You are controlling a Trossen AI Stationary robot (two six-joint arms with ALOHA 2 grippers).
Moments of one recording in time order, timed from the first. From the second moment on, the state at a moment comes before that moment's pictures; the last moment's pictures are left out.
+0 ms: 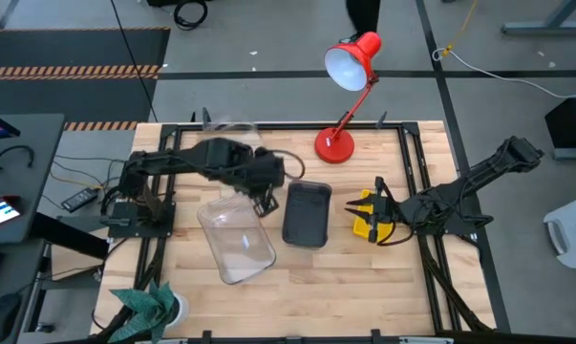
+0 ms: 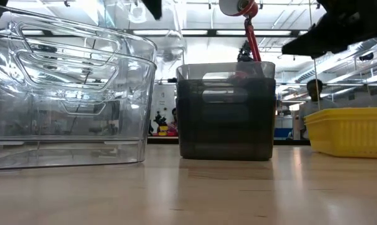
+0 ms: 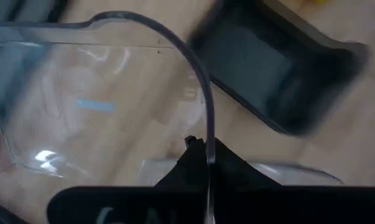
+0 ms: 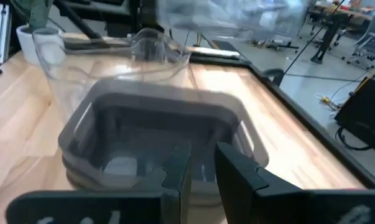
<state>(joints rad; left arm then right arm) -0.06 1.82 2.11 -1.52 -0.27 -0.52 0.44 0.80 0.31 0.19 0.66 0.01</state>
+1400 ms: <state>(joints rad) -0.54 2.00 2.13 -1.55 -0.14 -1.07 0.44 0.80 0.29 0.21 0.58 -0.07</state>
